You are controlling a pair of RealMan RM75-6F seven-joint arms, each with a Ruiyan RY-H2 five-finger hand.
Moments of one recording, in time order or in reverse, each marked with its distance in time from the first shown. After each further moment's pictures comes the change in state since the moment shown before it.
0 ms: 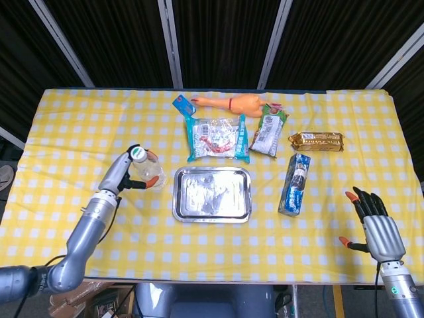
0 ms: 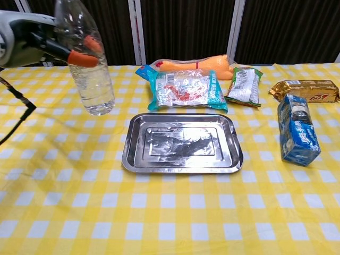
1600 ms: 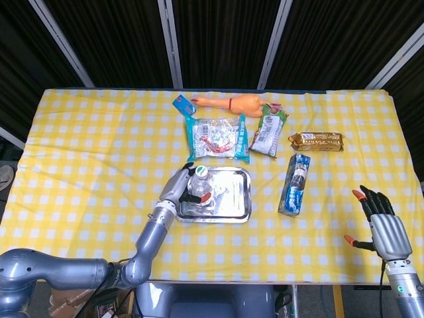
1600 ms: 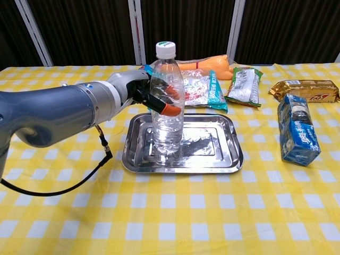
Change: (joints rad) left arm -0.158 -0.485 -0.050 0.345 -0.045 -0.018 0.183; right arm -0.001 0.012 0.010 0.023 0.020 -0.009 0.054
